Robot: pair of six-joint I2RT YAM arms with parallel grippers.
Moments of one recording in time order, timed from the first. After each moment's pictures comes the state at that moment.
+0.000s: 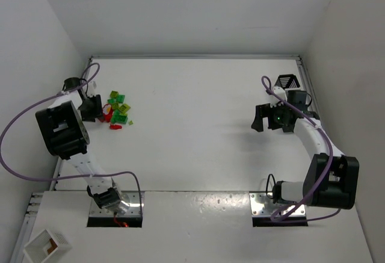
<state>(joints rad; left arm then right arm) 0.43 1.86 1.27 -0.56 0.14 0.16 -0.13 1.31 0.76 -0.42 -0.45 -0.24</state>
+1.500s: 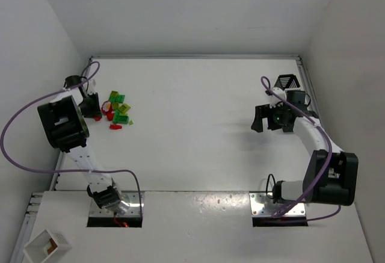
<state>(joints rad) 0.43 1.99 1.36 -0.51 0.11 0.15 -0.13 1.34 0.76 -0.42 -0.45 -0.24</state>
